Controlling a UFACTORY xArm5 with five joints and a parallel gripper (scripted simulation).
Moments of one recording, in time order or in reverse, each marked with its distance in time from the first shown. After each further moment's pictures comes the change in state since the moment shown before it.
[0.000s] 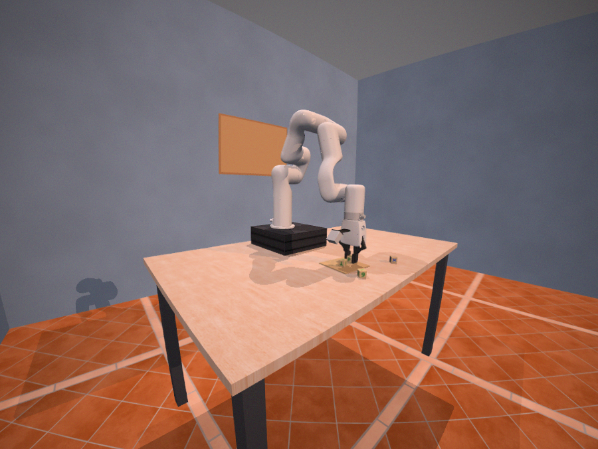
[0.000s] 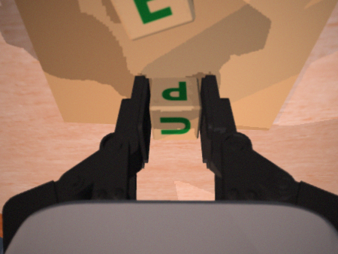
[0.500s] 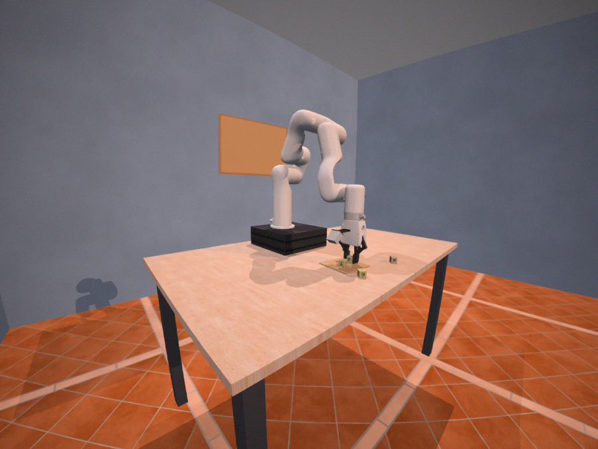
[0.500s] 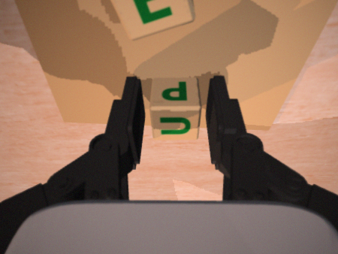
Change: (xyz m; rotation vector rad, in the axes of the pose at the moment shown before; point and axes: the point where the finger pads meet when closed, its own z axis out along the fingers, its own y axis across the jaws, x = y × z) arm 0.000 0.000 0.000 0.000 0.000 0.000
